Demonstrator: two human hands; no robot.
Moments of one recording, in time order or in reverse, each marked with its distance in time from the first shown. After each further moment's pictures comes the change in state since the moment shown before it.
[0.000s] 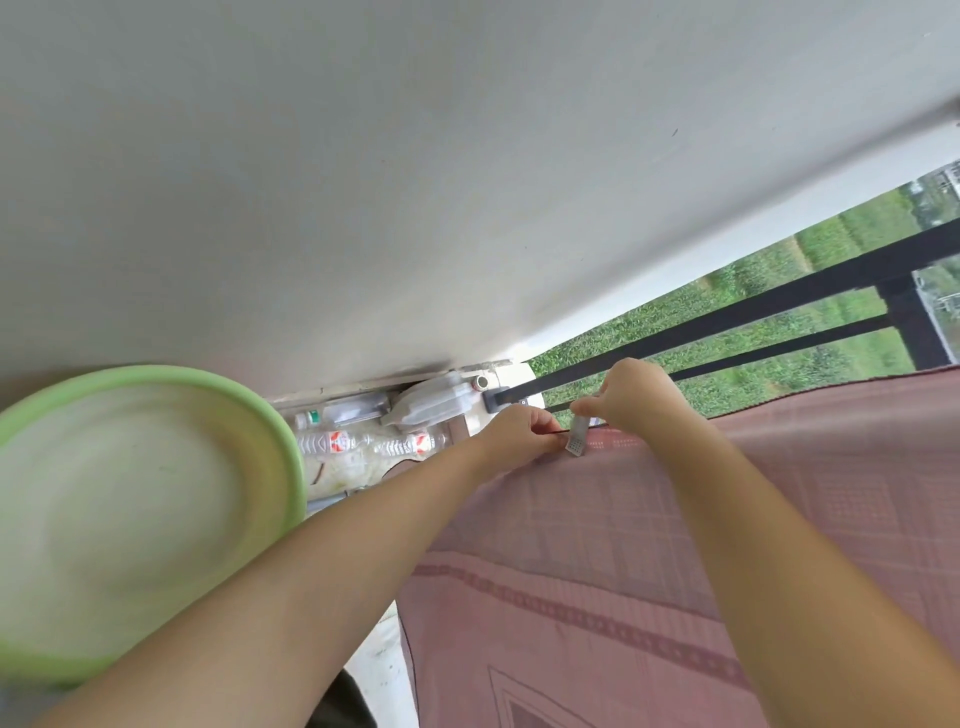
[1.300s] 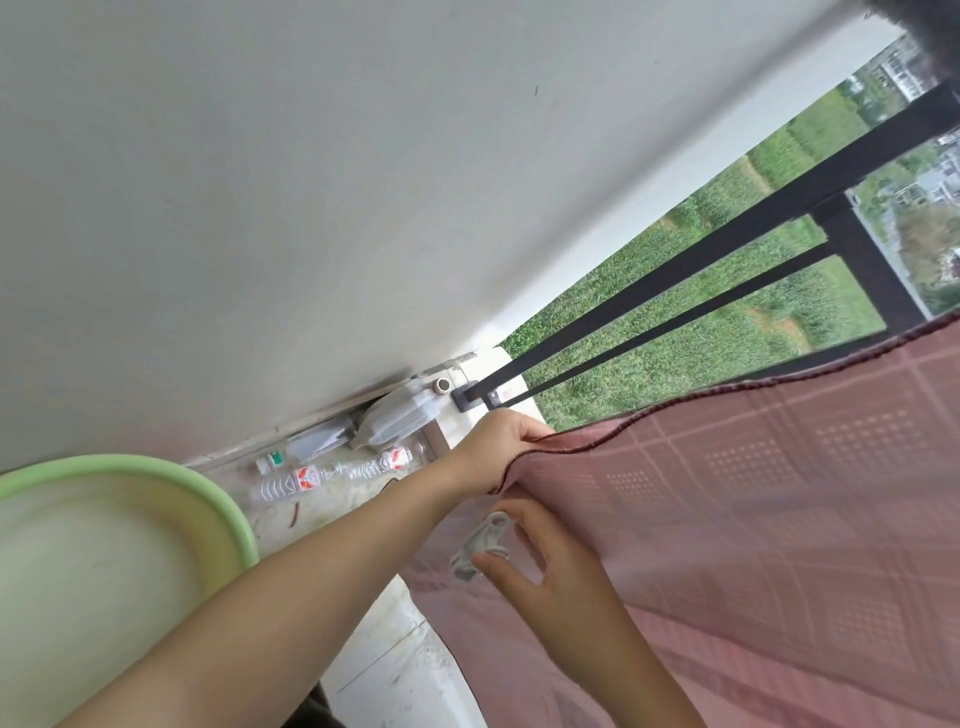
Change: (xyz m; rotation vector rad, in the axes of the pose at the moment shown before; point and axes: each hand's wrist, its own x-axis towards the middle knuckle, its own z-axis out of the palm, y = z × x) left_hand 0.024 0.040 0.033 0.079 -0.196 0.113; right_hand -0.100 0.031 0.084 0.986 0.042 -0.292
